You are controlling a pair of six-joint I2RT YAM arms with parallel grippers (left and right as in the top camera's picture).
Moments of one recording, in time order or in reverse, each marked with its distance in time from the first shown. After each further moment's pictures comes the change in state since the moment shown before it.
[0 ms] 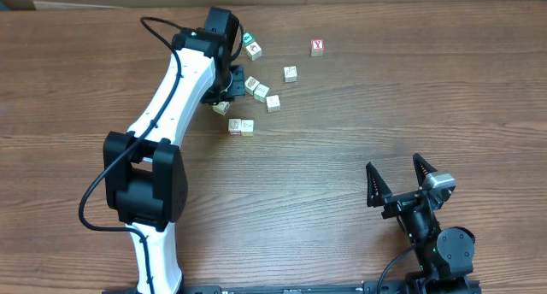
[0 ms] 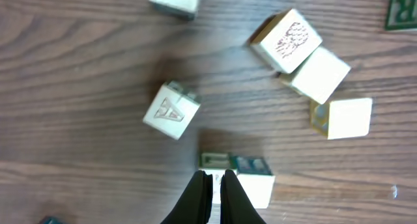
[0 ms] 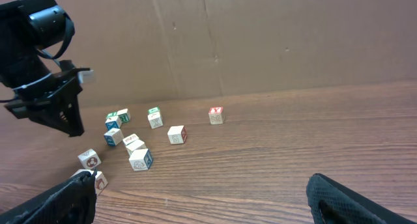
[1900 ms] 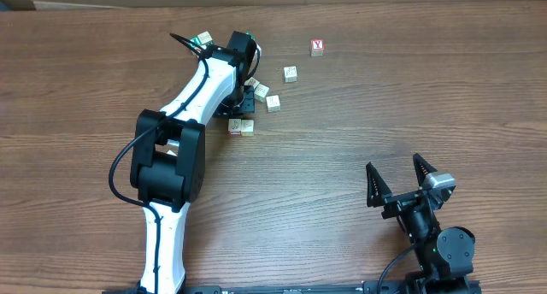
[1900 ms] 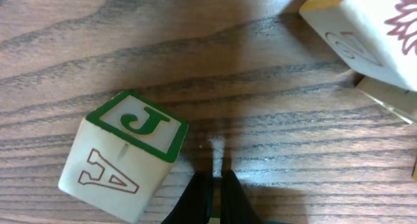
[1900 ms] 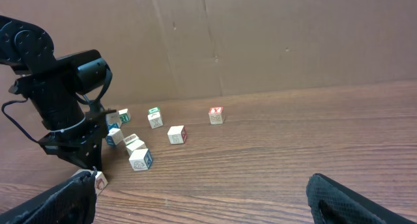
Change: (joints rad) left arm -0.037 0.180 -0.032 0.065 -0.072 -0.007; right arm 0.000 0.000 0.000 0.000 0.000 0.000
